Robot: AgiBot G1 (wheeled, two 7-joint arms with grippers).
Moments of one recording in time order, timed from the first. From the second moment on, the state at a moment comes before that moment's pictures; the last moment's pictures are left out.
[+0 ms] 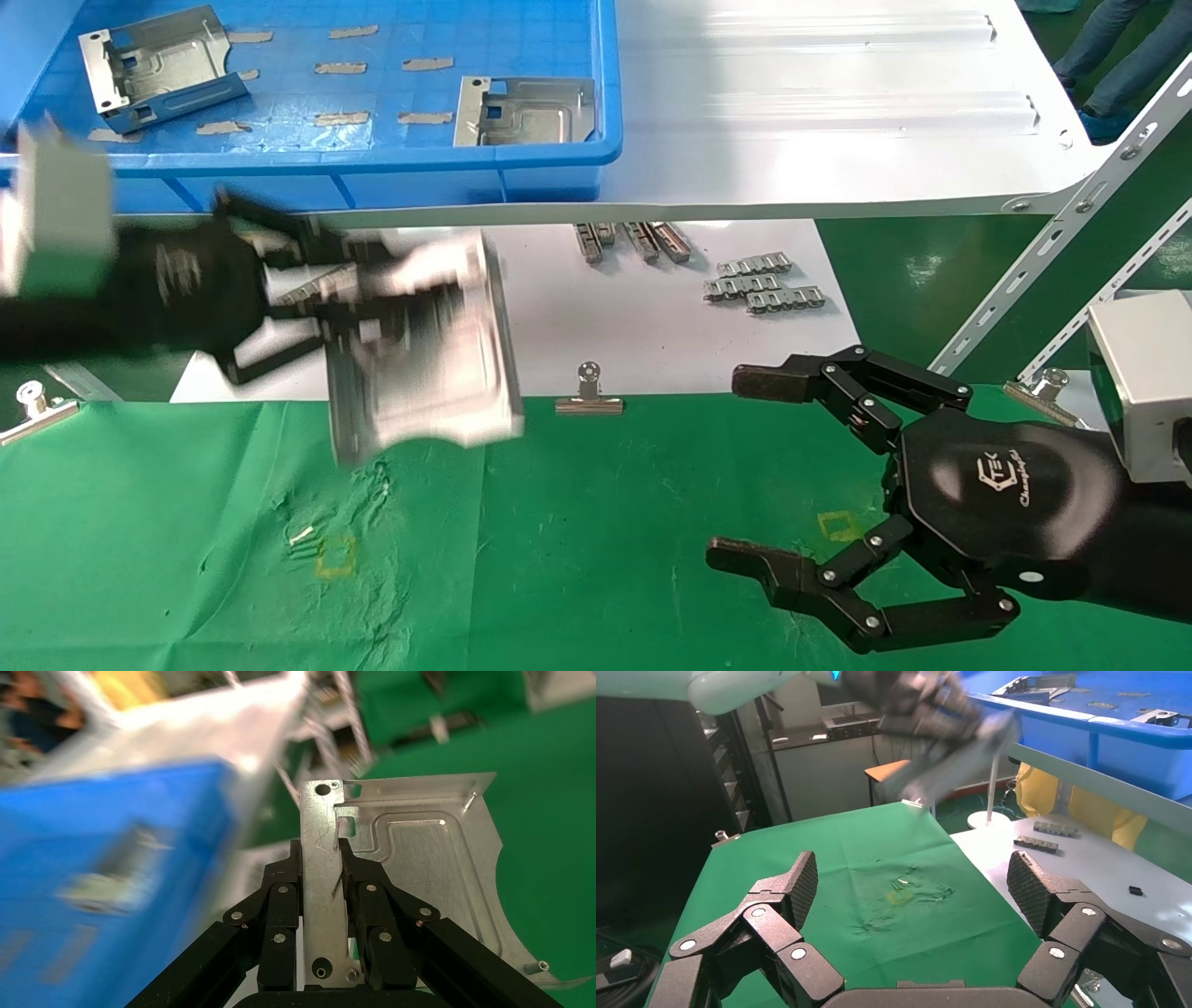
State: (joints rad) left arm -1.68 0.80 0.57 -0.59 1.04 1.59 0.36; right arm 1.08 -0.56 -0.39 1.22 -0.63 -1.42 0.12
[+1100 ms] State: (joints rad) left arm -1.67 0.83 0.80 -0.21 1.24 1.57 0.94; right arm 1.08 -0.56 -0.39 1.22 -0.63 -1.42 0.12
